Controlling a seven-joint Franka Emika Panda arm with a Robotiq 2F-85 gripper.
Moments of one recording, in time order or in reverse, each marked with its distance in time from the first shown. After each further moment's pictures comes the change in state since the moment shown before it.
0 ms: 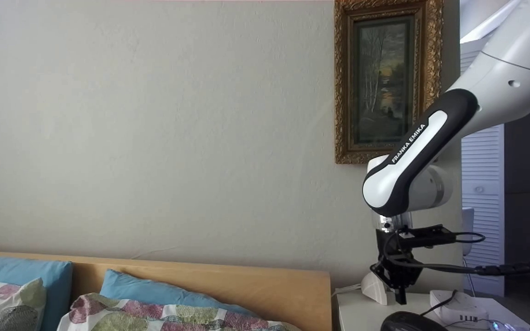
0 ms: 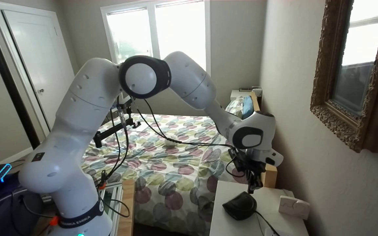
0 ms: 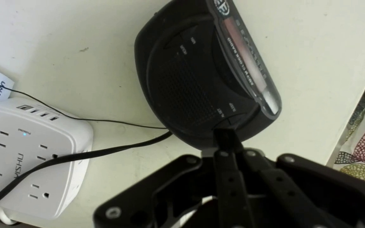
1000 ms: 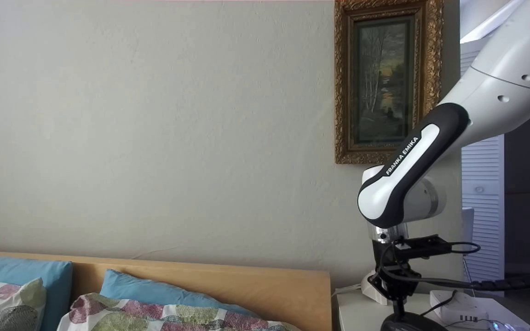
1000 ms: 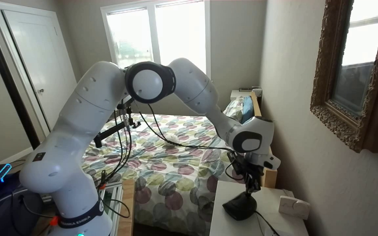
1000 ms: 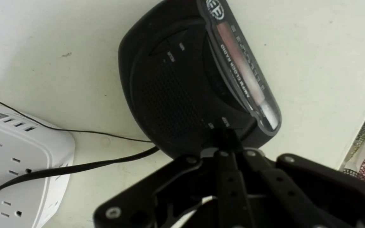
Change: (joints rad) arm 0.018 0.058 -0.002 0.036 -0.001 -0.009 0.001
